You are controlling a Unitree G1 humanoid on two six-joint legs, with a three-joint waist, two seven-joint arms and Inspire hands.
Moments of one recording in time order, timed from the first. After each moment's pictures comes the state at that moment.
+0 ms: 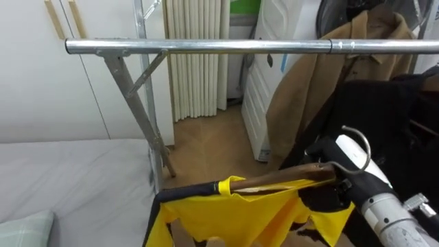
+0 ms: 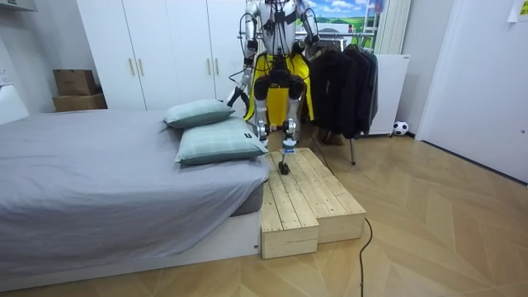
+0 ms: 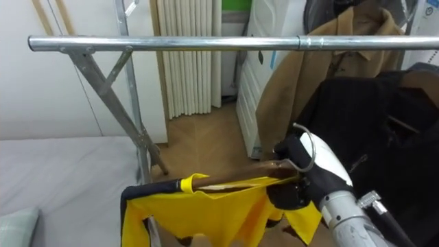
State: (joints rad) left arm 0.27 0.13 0.15 0.92 0.21 0.18 0.46; right arm 0.07 -0.35 0.06 -0.25 -0.51 0.16 0.22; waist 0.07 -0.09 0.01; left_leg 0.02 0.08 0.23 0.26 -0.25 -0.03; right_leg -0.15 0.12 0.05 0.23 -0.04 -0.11
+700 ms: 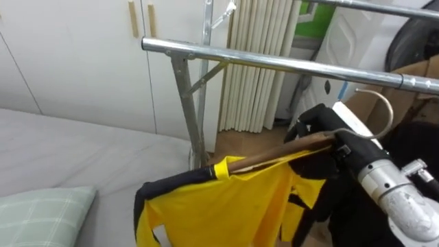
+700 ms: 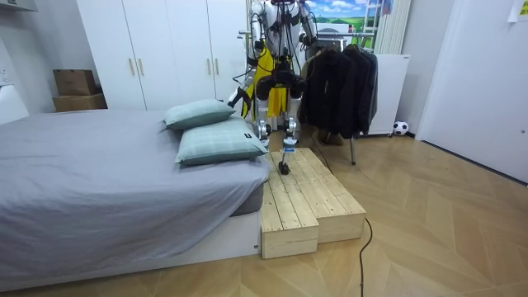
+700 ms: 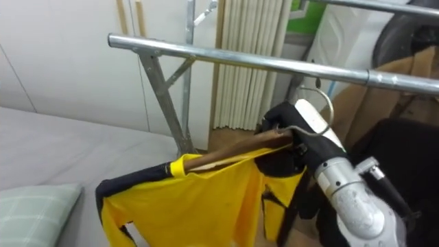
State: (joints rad) left arm 0.31 0.16 0.14 0.92 0.35 0.07 0.46; right arm -0.12 -0.39 0.03 -0.17 -0.32 0.14 0.24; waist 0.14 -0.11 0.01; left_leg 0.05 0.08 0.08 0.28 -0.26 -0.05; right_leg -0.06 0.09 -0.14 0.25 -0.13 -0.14
